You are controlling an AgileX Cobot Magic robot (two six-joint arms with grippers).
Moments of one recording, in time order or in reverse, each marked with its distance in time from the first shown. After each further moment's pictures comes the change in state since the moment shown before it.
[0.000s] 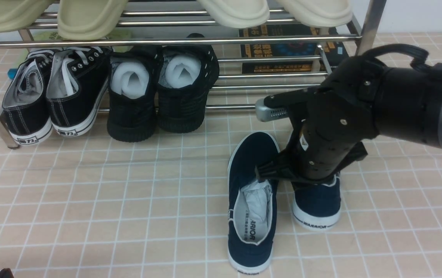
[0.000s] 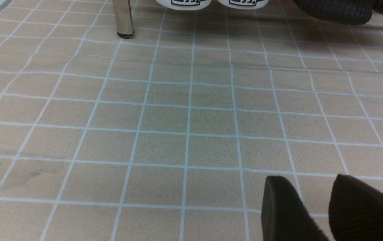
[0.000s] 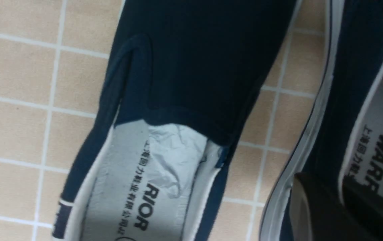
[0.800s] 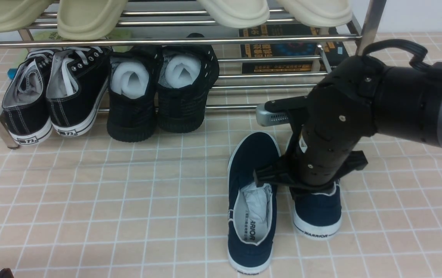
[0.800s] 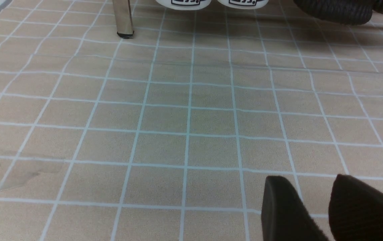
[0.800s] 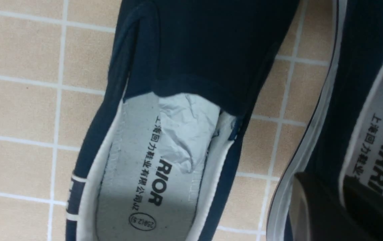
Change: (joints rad) right arm 0.000 0.002 -0.005 0.074 0.047 -0.004; left arm 0.000 0.000 0.000 0.000 0.000 0.000
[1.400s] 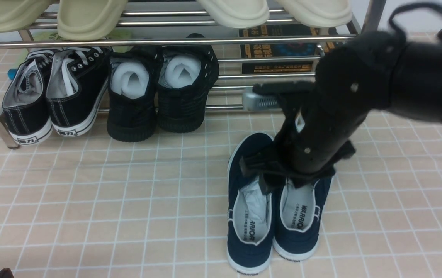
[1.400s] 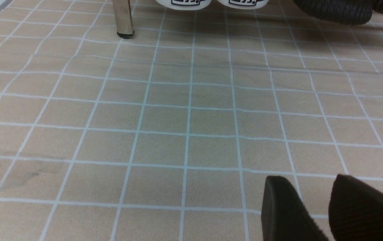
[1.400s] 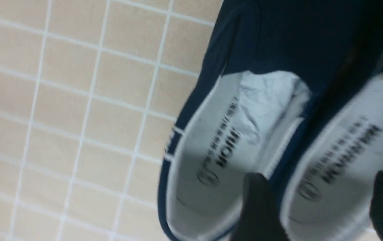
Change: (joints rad) right arm -0.001 -0.048 -0.109 0.145 0.097 -0.202; left arm 0.000 0.000 0.000 0.000 0.000 0.000
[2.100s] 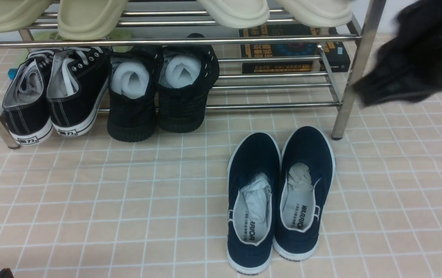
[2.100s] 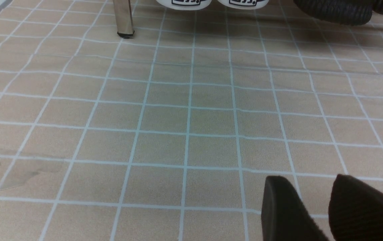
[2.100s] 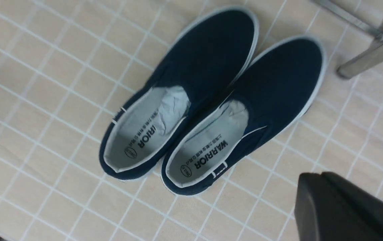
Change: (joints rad) right arm -0.002 -0.424 -0.133 -0.189 0.224 -0.238; left arm 0.000 0.000 0.000 0.000 0.000 -0.002
